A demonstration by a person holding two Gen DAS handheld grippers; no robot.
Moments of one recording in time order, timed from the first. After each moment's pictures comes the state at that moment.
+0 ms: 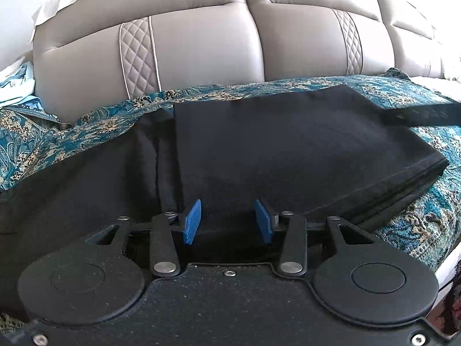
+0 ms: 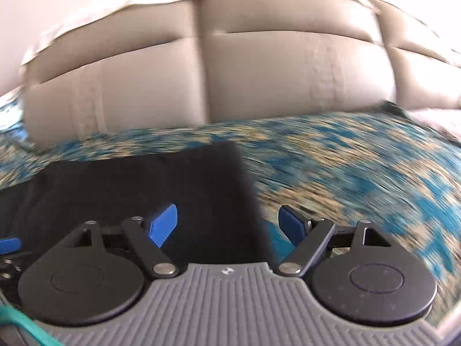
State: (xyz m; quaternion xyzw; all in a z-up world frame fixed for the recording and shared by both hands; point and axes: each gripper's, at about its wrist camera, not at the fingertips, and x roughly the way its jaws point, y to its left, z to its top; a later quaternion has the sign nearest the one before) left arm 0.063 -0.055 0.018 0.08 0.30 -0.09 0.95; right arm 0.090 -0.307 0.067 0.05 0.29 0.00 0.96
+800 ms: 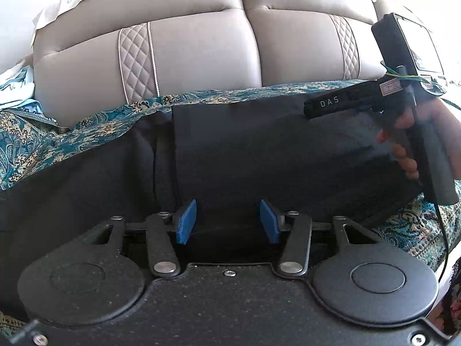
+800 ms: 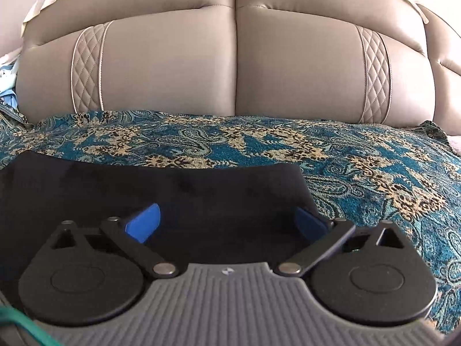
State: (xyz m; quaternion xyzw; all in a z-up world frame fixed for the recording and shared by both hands) left arm 0.058 -0.053 0.011 0.08 0.28 -0.10 0.95; right arm 0.193 -0.272 0.040 0.00 0.32 0.01 0.95
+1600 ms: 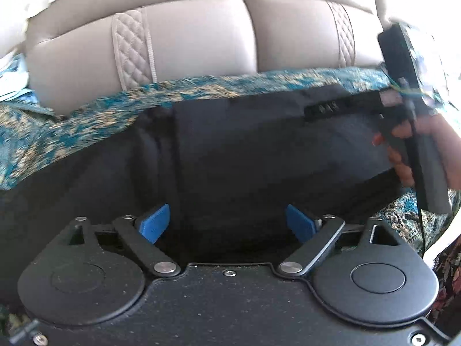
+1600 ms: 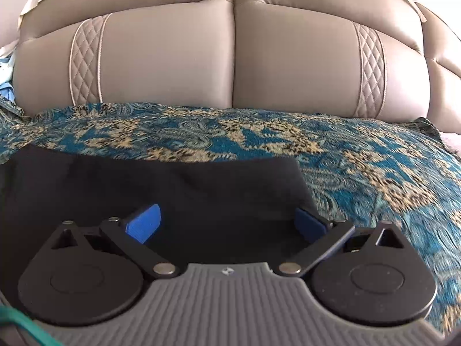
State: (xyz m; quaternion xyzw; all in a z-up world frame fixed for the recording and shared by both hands) left arm 0.051 -0.037 0.041 0.08 0.34 -0.11 0.93; right arm 0.179 -0.261 0.052 -0.01 0.34 -0.01 0.94
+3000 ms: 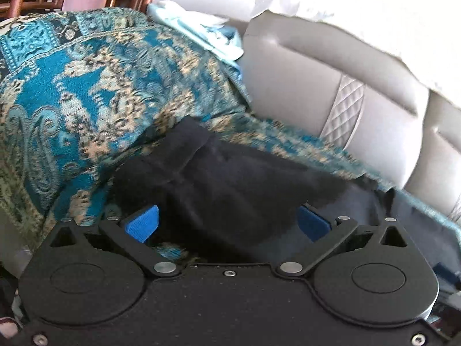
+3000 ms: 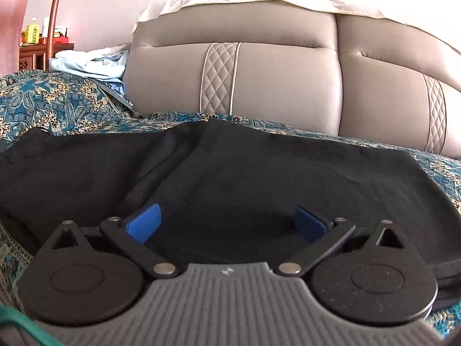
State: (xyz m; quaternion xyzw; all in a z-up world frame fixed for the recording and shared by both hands) left arm -0.007 0.196 0.026 -0.19 0.23 0.15 0.94; right arm 0.065 -0.133 0.024 -0.03 0.23 0.13 0.96
